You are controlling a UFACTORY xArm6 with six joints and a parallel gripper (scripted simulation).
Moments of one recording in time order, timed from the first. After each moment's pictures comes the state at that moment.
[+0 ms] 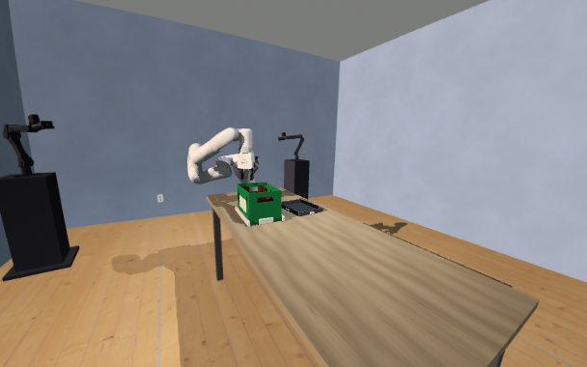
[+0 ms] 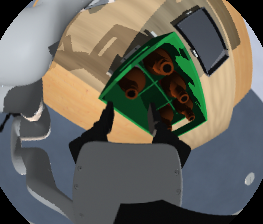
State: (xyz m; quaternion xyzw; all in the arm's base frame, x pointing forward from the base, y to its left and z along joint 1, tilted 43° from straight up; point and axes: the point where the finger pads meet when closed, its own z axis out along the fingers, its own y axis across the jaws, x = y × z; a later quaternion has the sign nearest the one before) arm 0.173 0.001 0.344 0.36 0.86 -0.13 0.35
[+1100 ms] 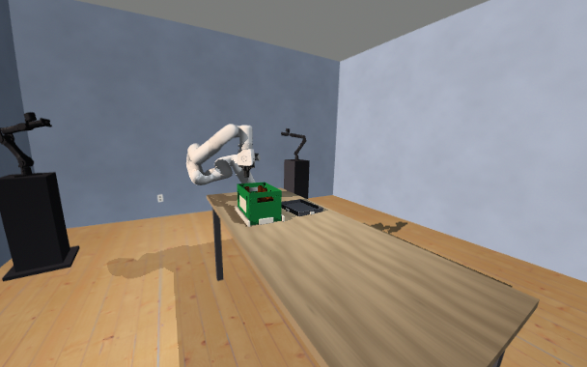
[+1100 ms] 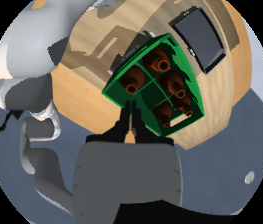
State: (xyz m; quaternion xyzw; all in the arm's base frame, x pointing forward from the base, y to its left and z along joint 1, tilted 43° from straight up) arm 0.162 0.011 0.358 0.36 0.86 -0.13 0.35
